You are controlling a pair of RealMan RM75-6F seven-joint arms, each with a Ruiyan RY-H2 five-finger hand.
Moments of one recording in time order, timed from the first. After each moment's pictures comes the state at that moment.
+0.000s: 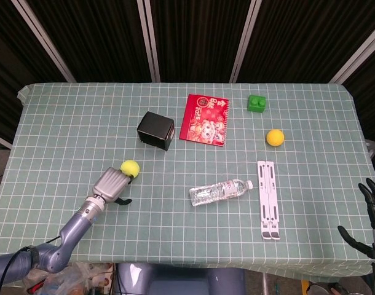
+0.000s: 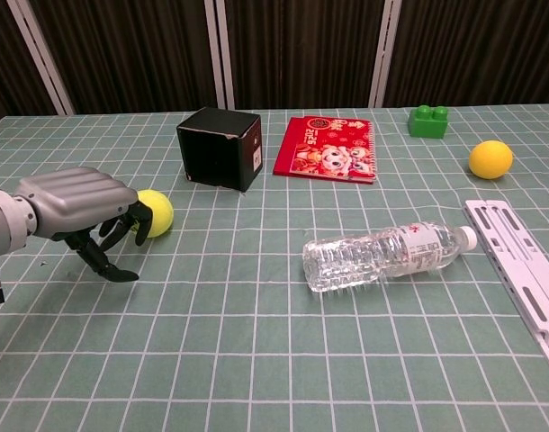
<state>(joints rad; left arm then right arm) -0.66 -1.51 -0.13 -1.51 1.12 0.85 0.74 -0.05 -1.00 0.04 -1.65 -1.69 1.74 0.14</state>
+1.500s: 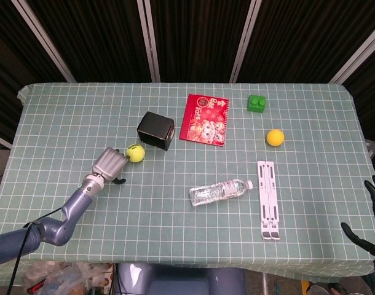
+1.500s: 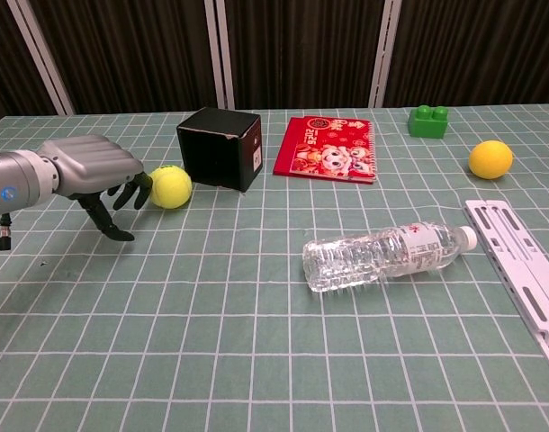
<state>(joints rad) -0.84 -1.54 -0.09 -1.25 1.08 0.78 0.67 -0.05 -1.01 0.06 -1.65 -1.67 1.76 0.14</state>
